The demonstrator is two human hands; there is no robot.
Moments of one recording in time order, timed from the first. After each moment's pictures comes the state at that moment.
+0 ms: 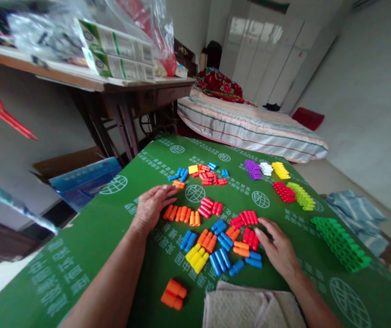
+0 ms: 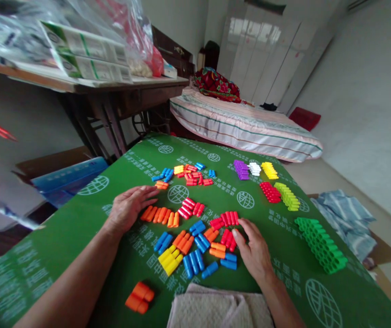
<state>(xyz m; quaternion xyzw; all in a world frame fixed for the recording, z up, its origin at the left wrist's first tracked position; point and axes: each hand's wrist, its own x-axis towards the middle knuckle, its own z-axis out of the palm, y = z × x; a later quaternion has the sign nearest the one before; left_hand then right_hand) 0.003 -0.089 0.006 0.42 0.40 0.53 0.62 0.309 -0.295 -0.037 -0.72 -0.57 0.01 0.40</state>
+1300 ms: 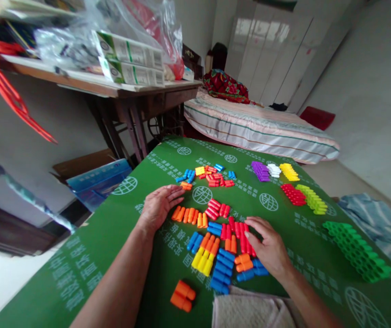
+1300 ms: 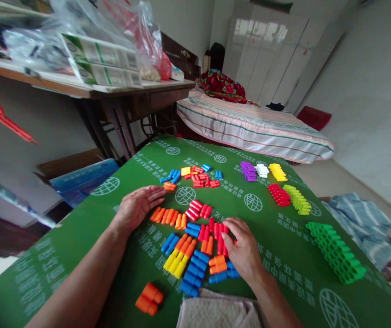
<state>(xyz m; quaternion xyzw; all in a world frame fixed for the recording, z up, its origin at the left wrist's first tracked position) -0.002 -0.087 0.015 0.36 0.39 0.52 0.67 0.260 -0.267 -0.020 -0.66 -0.61 0.07 0.43</state>
